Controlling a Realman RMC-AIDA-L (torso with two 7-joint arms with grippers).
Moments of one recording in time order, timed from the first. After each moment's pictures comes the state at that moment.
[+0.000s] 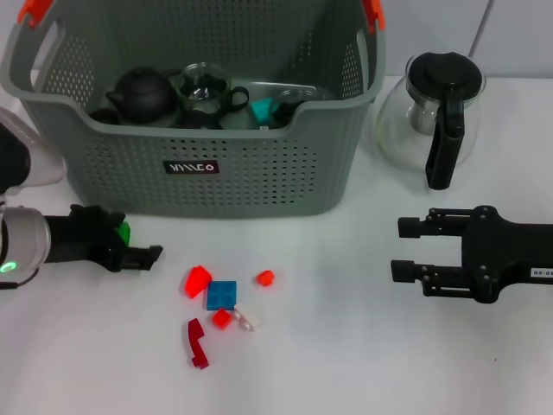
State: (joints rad) left arm -0.32 -2.17 -2.12 -1.07 -0.79 1.07 -1.81; right arm 0.50 2.04 -0.78 -0.66 -1.96 -1.70 1.33
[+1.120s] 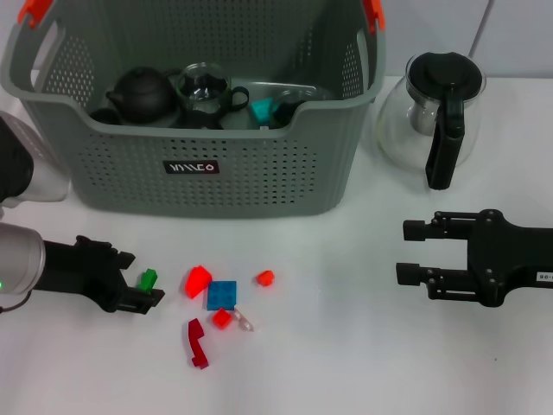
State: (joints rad) left arm -0.30 -2.17 -2.09 -1.24 -0.67 1.36 -1.91; right arm 0.48 2.04 -0.78 -0.66 -1.95 -1.71 1.33
